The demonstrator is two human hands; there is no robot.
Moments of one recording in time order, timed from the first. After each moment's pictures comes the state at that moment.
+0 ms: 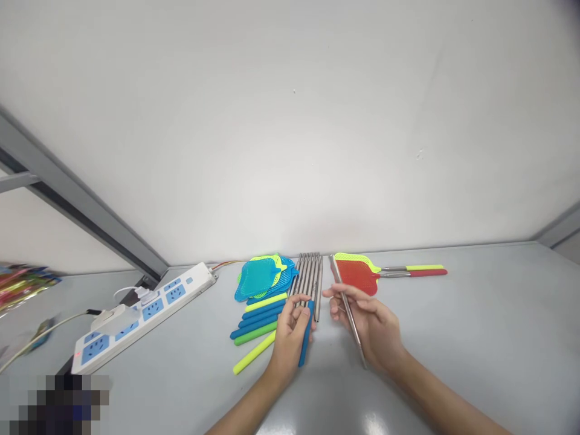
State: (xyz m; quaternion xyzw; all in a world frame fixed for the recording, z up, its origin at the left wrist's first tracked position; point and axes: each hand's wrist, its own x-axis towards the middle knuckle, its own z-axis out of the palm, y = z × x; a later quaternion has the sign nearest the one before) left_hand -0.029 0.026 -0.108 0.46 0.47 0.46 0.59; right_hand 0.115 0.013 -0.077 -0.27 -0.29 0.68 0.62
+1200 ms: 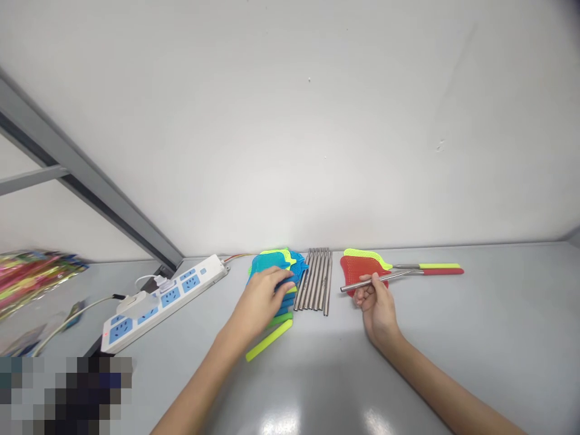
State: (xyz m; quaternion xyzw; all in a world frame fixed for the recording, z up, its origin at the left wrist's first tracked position) left_hand -0.093 0.067 -0.043 0.82 0.51 0.21 0.16; right_hand 0.116 0.043 -0.127 -0.40 -0.19 0.53 0.73
